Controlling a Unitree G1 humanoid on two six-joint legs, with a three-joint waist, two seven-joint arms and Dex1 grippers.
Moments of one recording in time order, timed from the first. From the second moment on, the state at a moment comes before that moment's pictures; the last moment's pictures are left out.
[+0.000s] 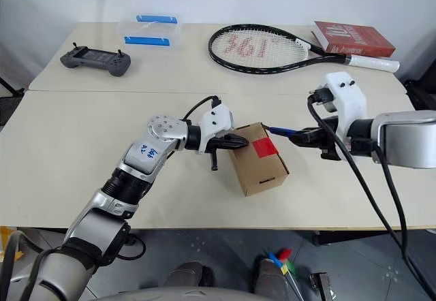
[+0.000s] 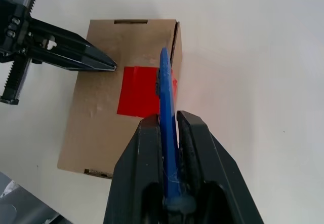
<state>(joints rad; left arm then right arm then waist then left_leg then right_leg) -0.88 0.29 -0.33 0.24 -0.05 0.38 -0.93 -0.74 -1.33 0.08 -0.26 1.95 1.20 -0.31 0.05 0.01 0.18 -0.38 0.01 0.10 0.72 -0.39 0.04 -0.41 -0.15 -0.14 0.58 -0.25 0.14</state>
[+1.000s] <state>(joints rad) -0.88 0.30 -0.33 0.21 -0.05 0.40 -0.93 -0.82 -1.27 0.08 -0.22 1.80 1.23 -0.20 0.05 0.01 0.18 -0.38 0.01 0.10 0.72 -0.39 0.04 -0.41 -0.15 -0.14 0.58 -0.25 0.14</state>
